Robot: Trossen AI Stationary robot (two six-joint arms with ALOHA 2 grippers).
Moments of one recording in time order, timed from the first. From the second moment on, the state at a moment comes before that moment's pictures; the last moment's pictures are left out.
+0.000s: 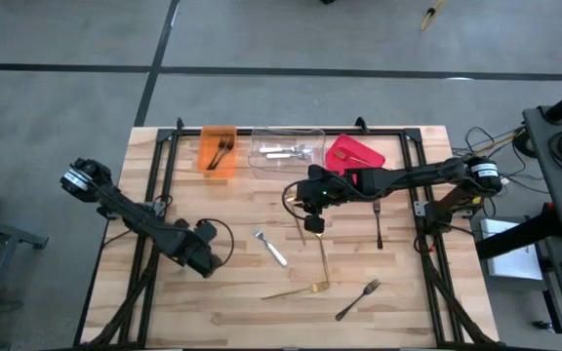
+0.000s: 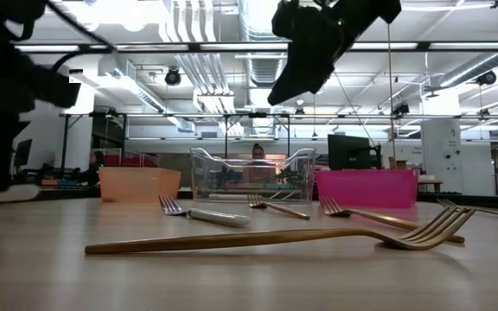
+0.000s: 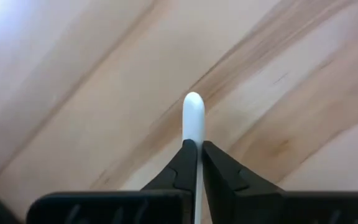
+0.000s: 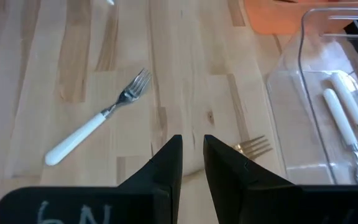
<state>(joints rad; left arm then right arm) -0.56 1.42 0.74 -0.90 -0.23 -1.36 -0.03 1.57 1.16 -0.34 0.05 0.01</state>
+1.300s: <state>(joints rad) -0.36 1.25 0.80 -0.15 -0.51 -0.51 -0.03 1.83 1.04 0.45 -0.32 0.00</state>
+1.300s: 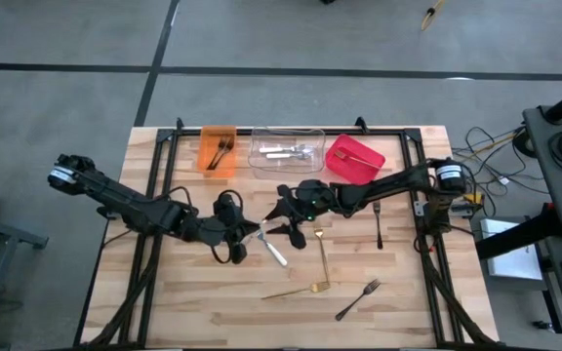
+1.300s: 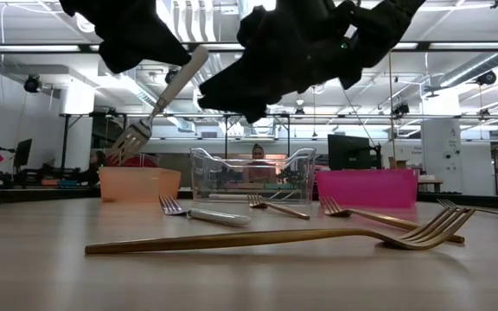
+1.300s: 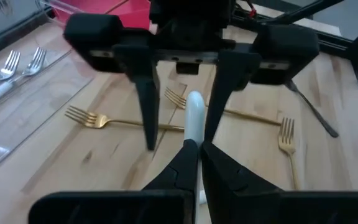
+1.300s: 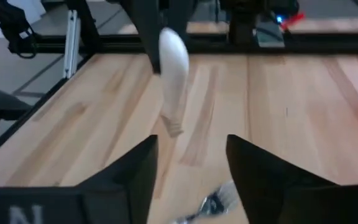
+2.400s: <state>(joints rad) -0.35 1.24 0.79 -0.11 -0.51 -0.48 -0.03 1.94 1.15 0.55 -0.41 0.01</state>
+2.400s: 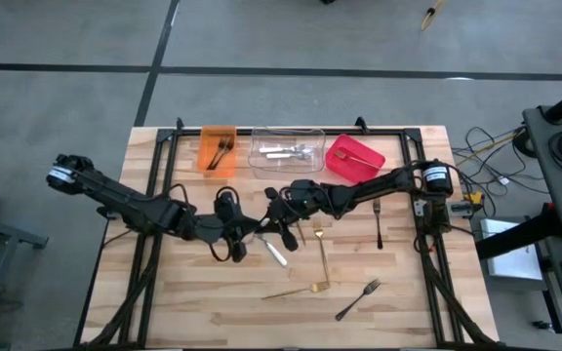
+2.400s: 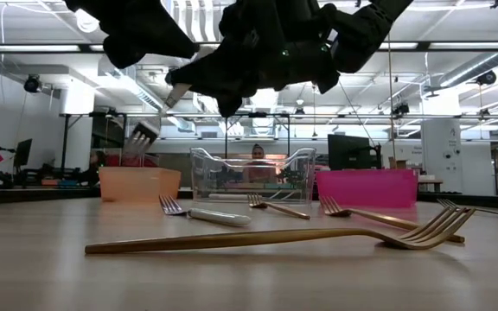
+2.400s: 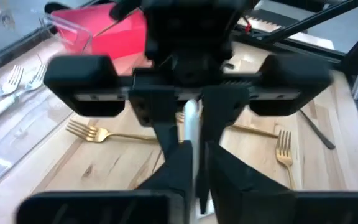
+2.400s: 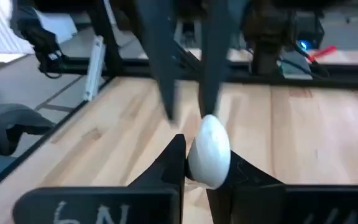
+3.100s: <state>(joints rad) -0.35 0.99 0.76 -0.13 -0.73 0.14 -0.03 1.83 1.48 -0.41 0.14 -0.02</state>
